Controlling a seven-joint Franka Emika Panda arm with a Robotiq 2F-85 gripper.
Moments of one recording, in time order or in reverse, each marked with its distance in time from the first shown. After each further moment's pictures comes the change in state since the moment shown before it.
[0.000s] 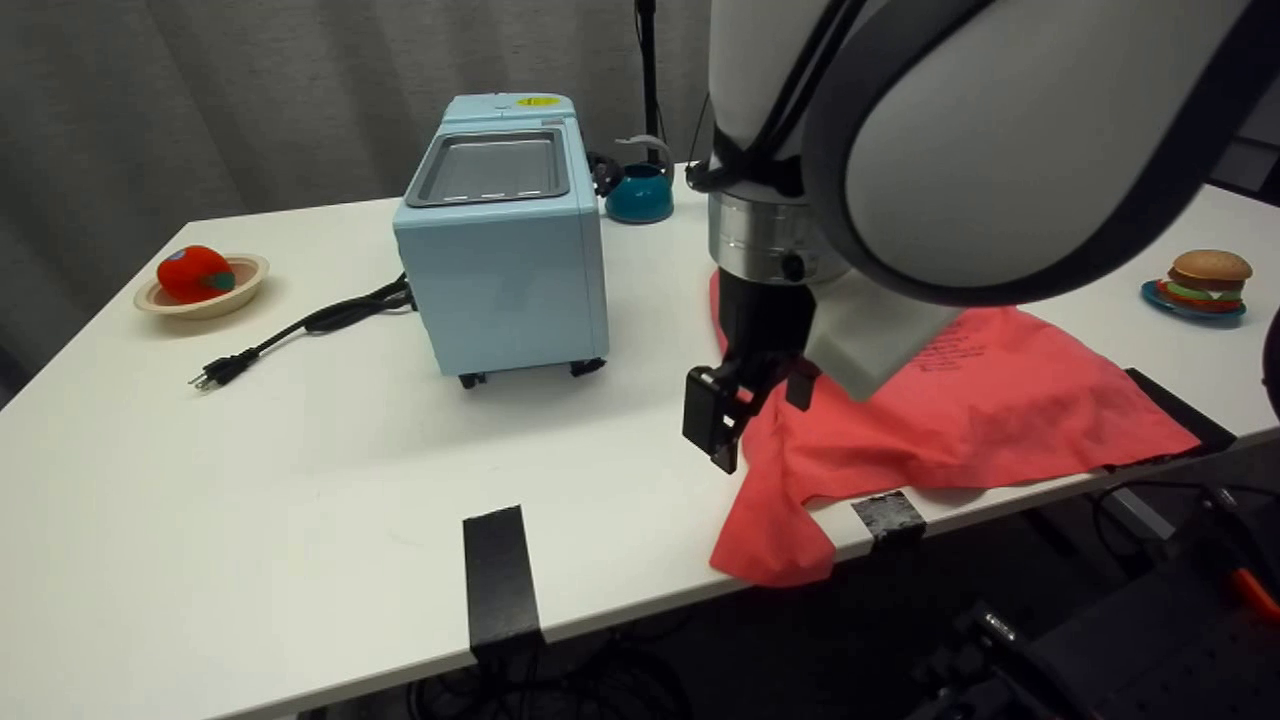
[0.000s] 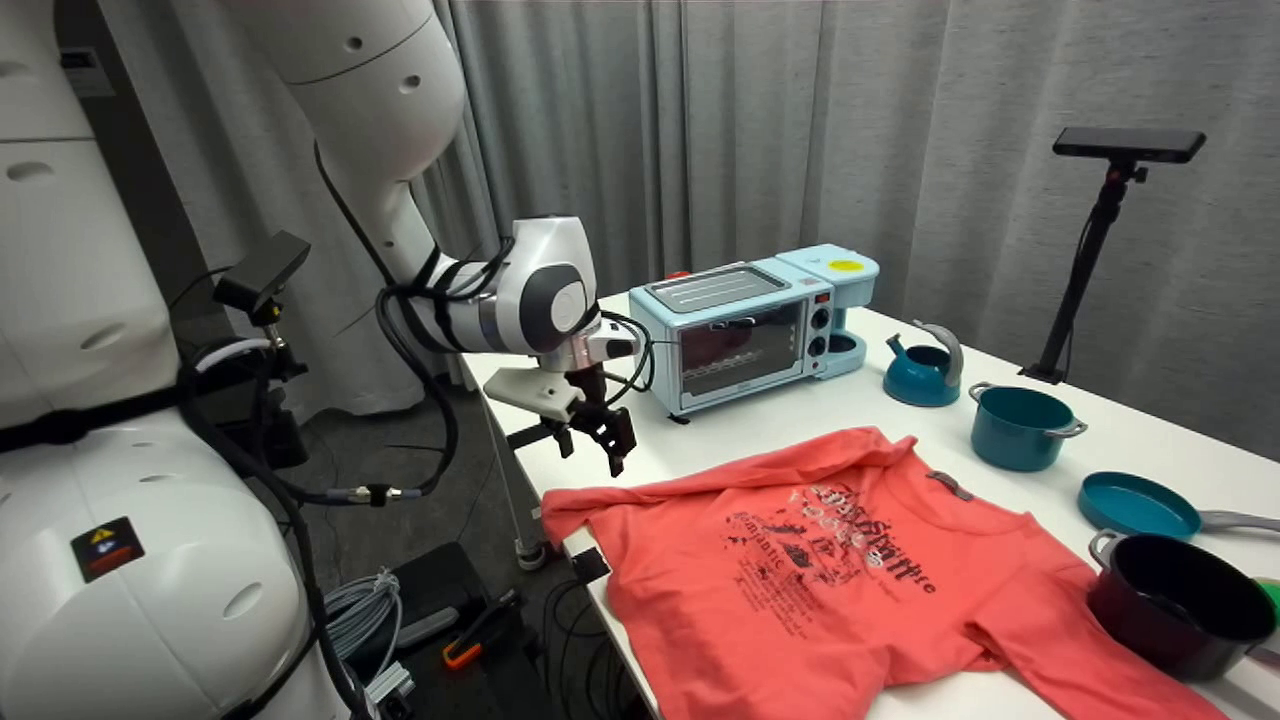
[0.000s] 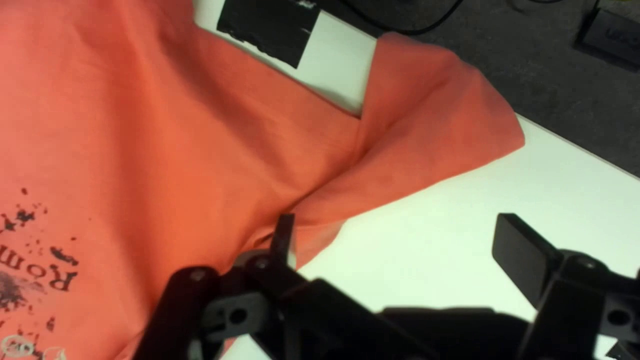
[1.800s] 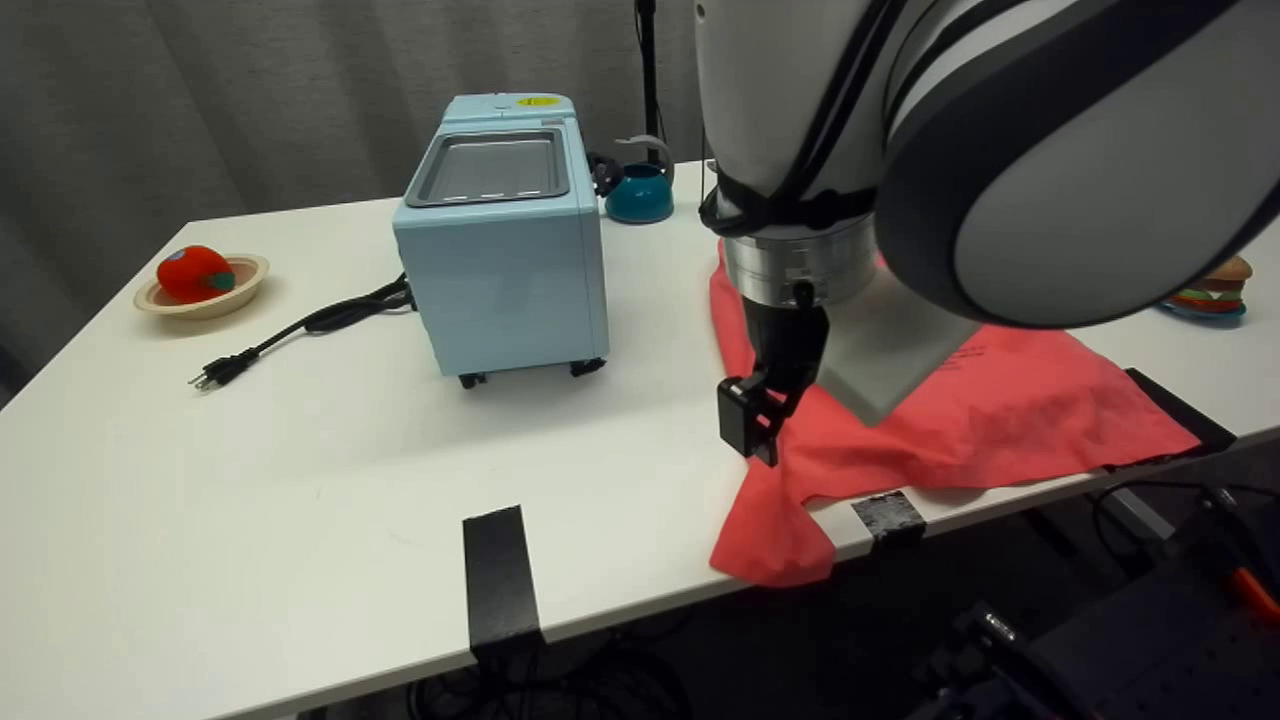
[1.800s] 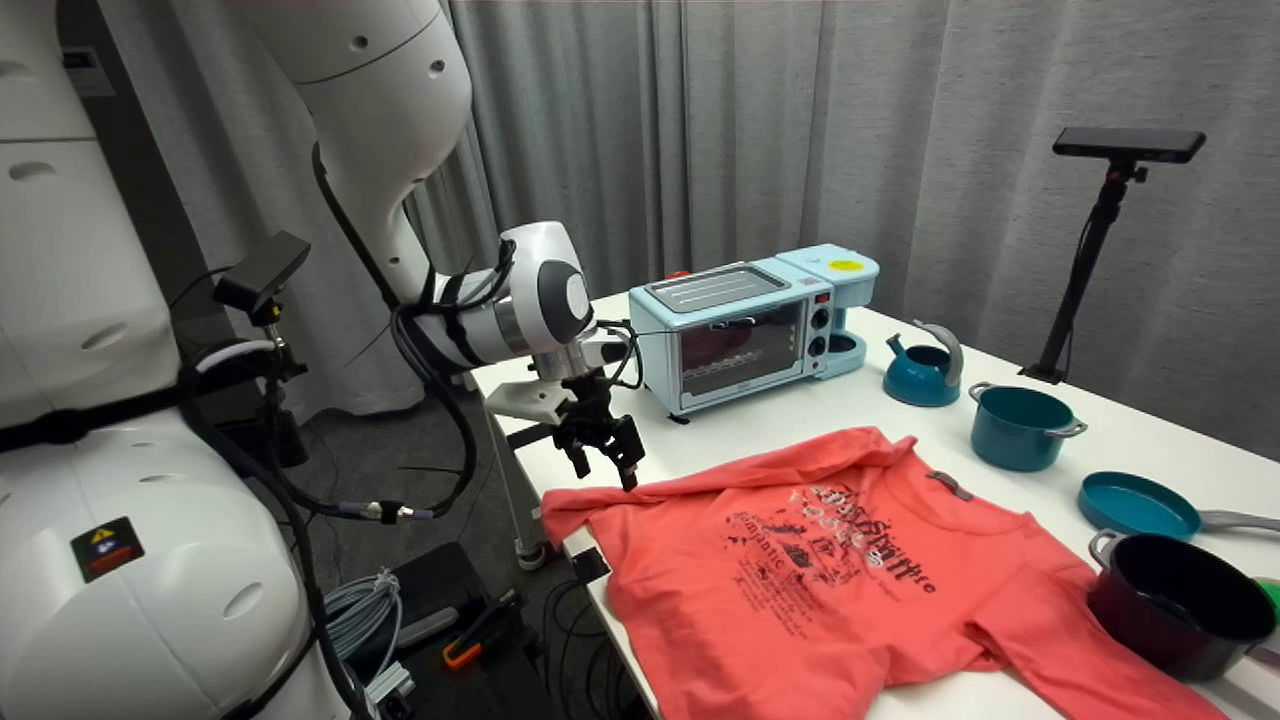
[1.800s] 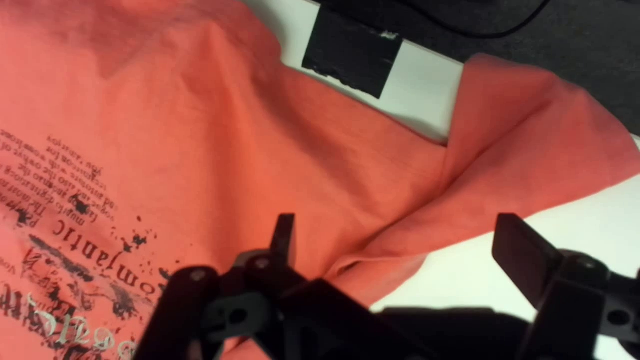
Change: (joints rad) arm 0.000 0.003 -0.025 0.006 -0.322 -0.103 0.330
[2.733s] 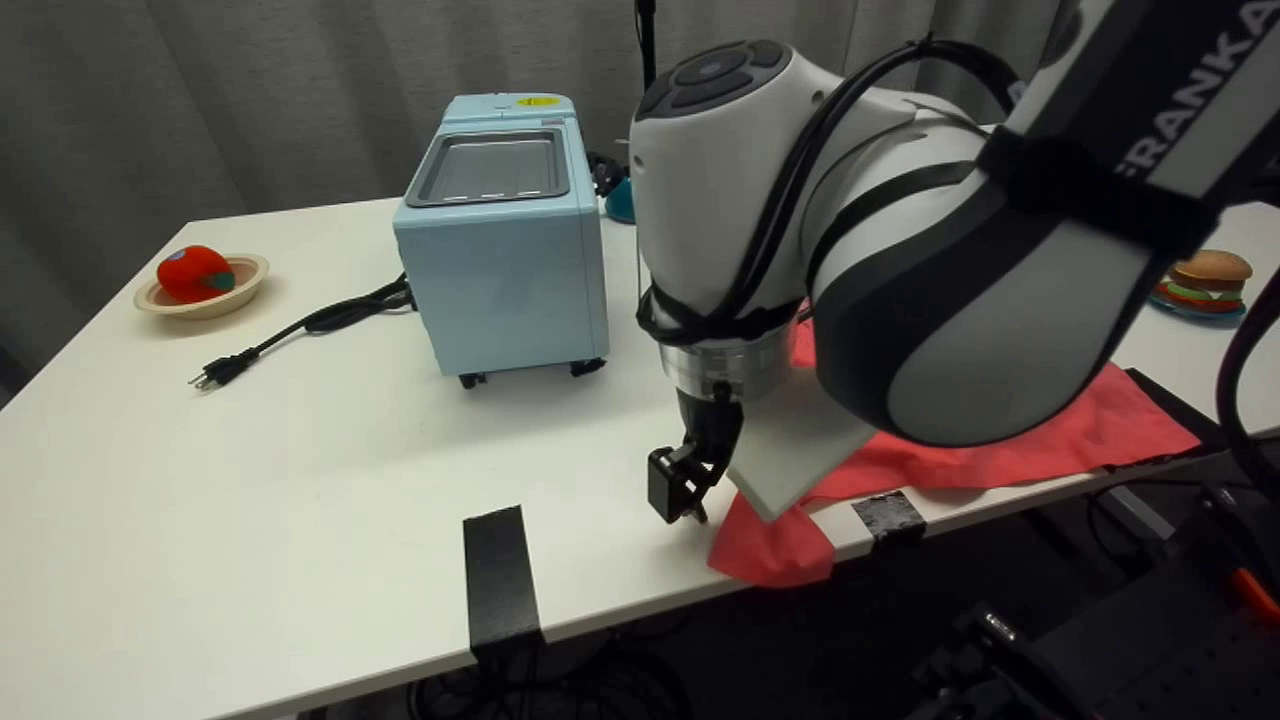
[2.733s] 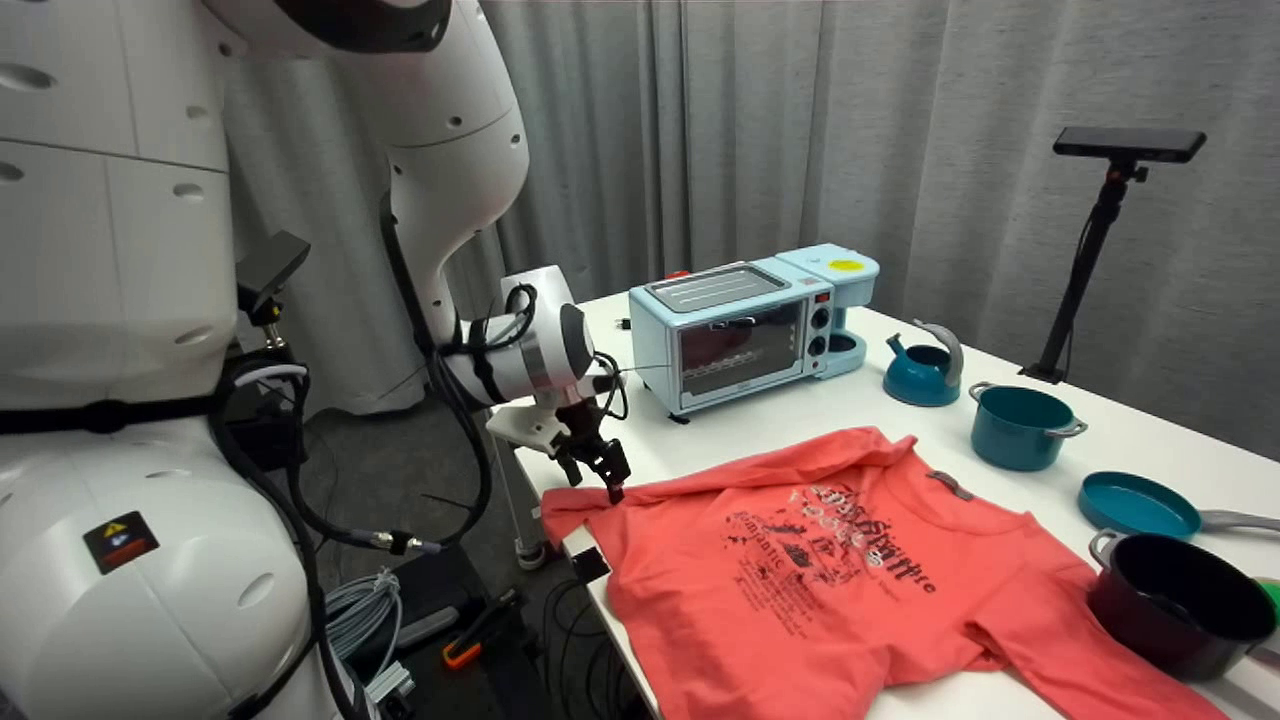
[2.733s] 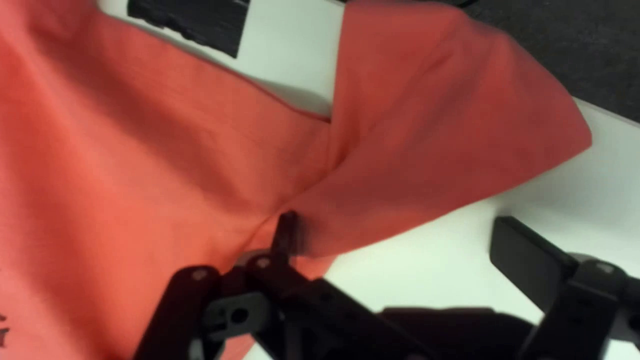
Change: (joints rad) arm 0.047 0.251 -0.009 0.114 -0.168 0.162 0.234
